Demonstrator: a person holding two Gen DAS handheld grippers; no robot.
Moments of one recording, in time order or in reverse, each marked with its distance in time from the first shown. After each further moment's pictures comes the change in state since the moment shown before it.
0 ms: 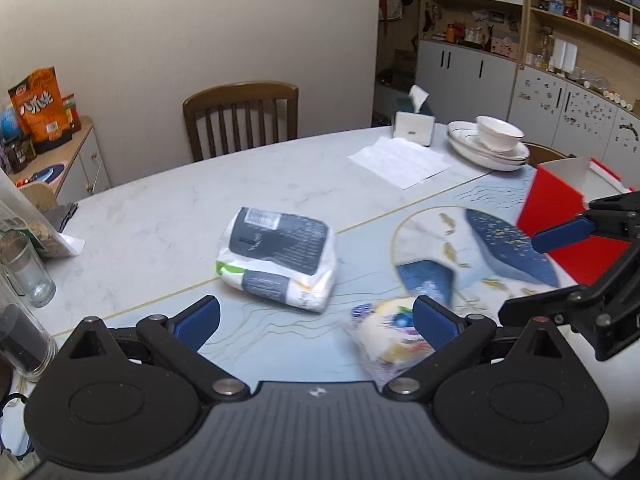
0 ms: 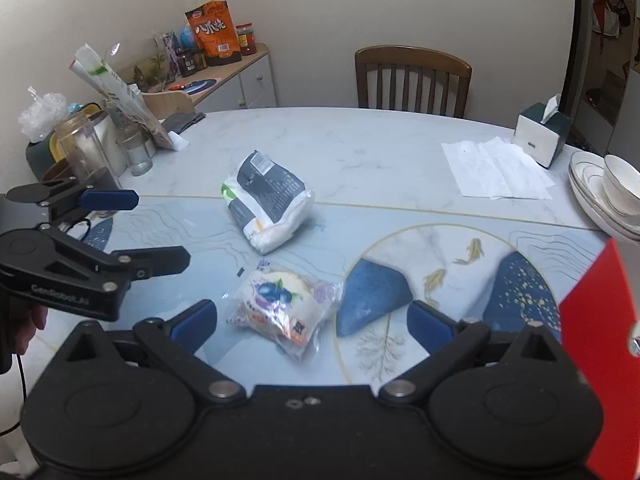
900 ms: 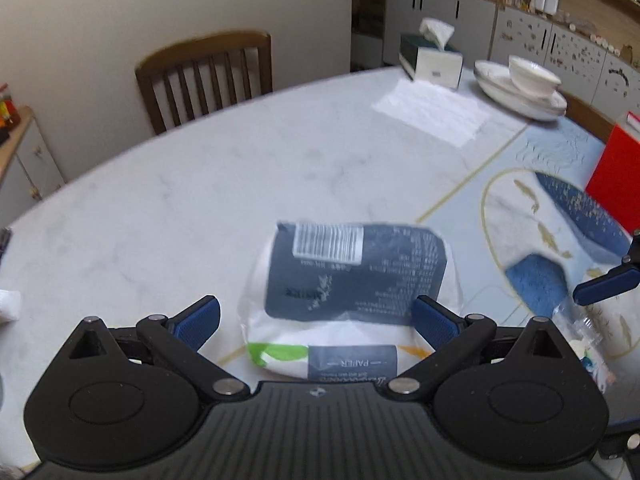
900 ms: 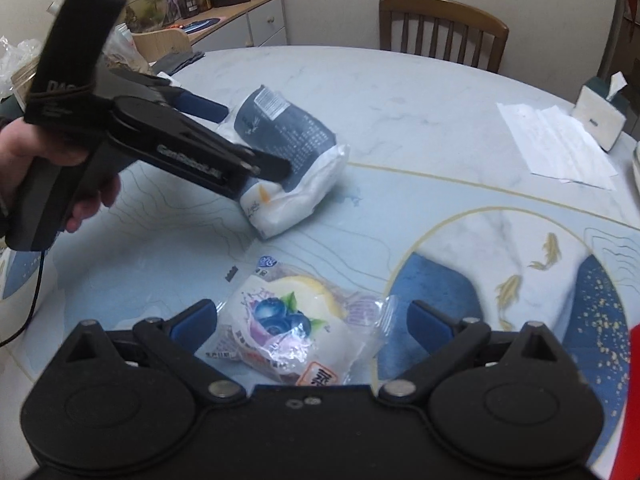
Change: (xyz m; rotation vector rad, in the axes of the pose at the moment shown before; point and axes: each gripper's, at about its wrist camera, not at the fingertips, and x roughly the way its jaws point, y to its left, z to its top) left arm 0.150 0.065 0.038 0.128 0.172 -0.098; right arm 0.102 0.022 0.016 -0.049 0.156 0.019
